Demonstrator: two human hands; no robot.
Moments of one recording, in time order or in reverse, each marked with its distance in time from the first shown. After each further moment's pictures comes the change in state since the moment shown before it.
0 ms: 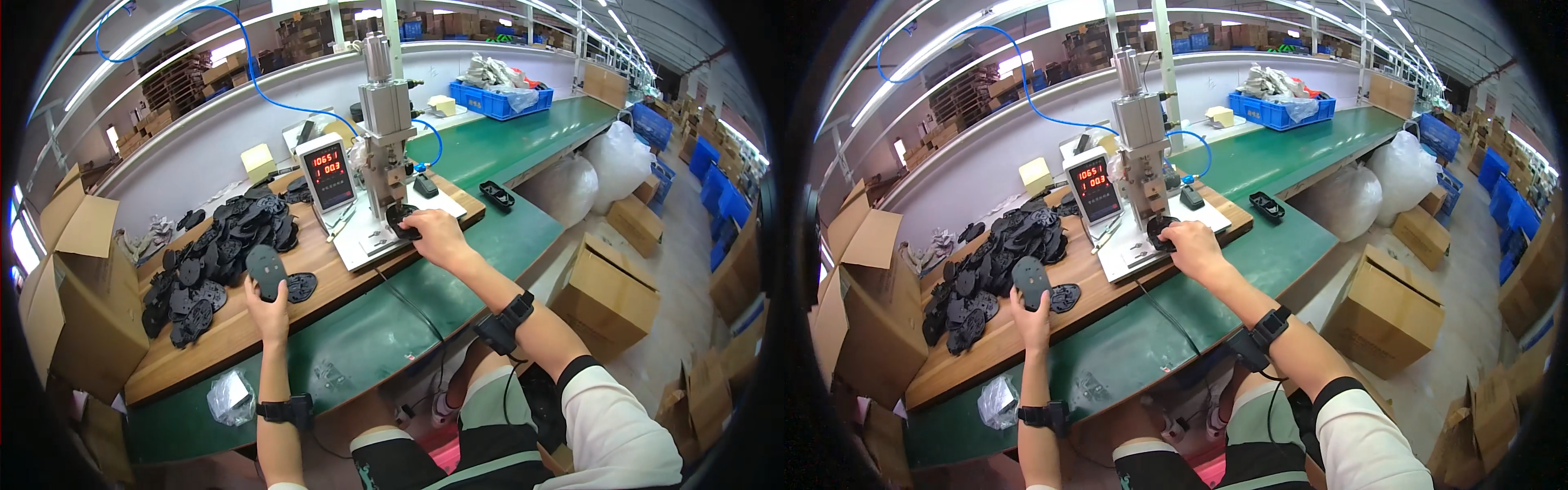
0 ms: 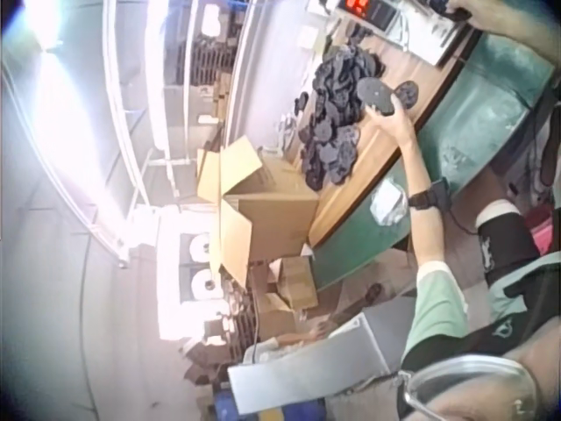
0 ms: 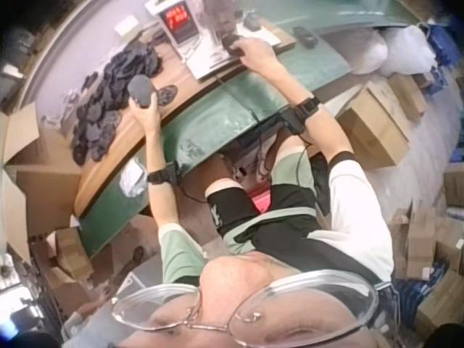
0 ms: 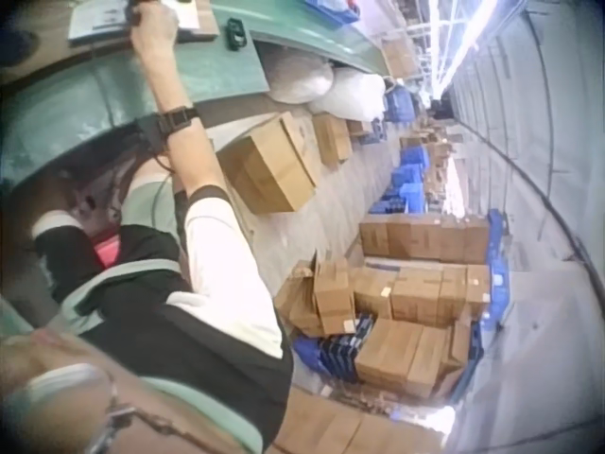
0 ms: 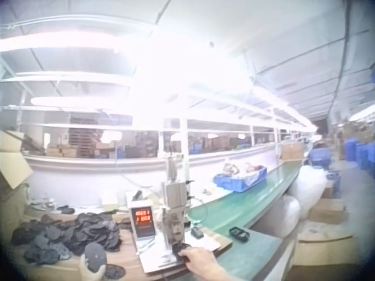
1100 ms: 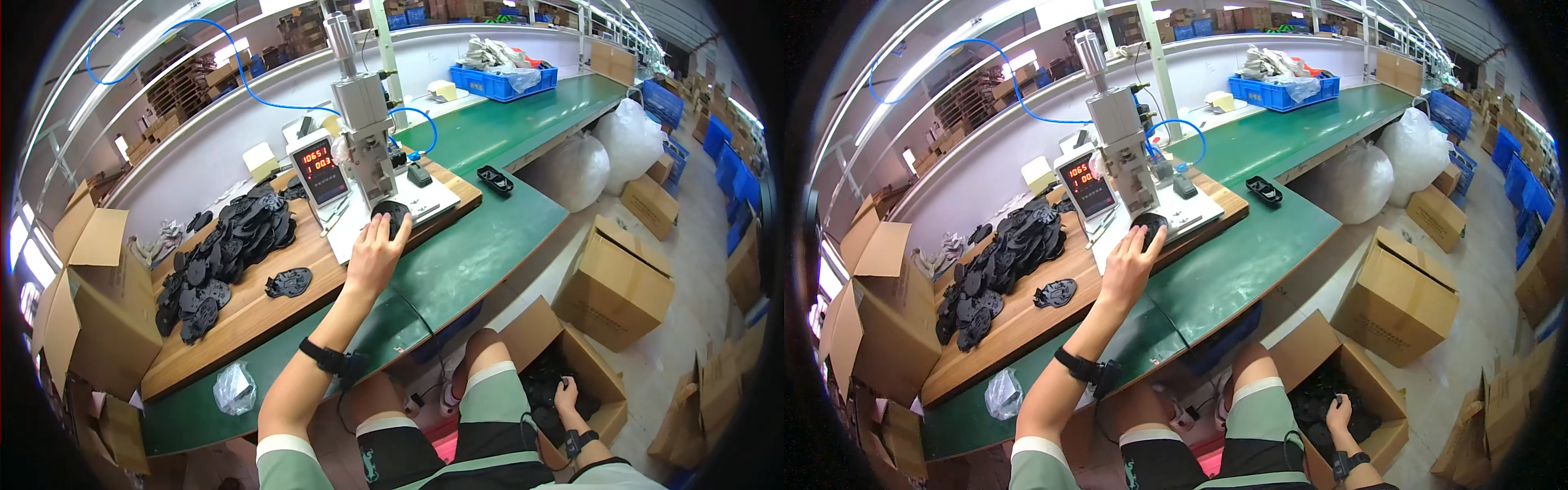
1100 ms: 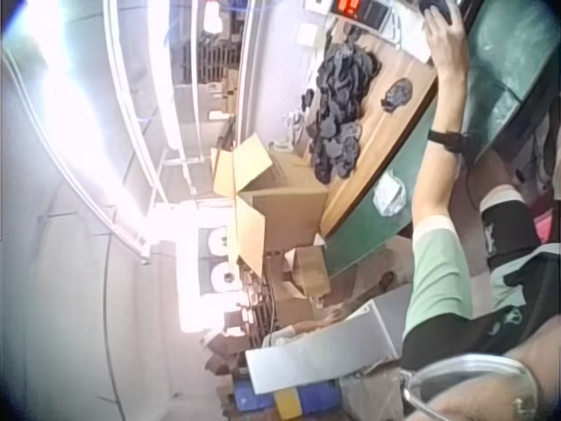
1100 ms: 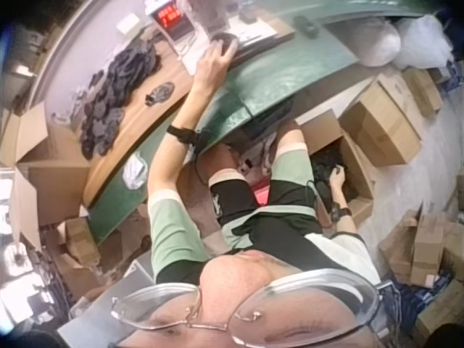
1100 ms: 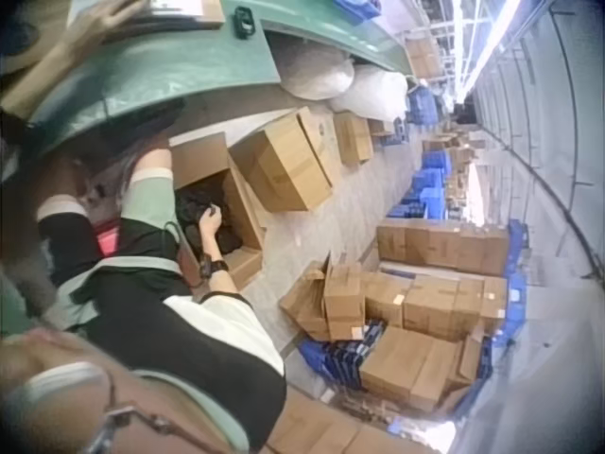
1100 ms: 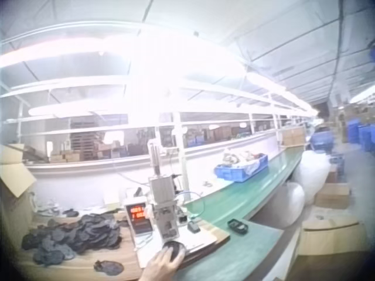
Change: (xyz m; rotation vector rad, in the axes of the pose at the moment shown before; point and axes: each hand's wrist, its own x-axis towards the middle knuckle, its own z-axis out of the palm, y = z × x) left_hand -0.021 0.101 0.193 0.935 -0.537 0.954; right_hand -0.628 0.085 -0.002 0.036 0.086 1.367
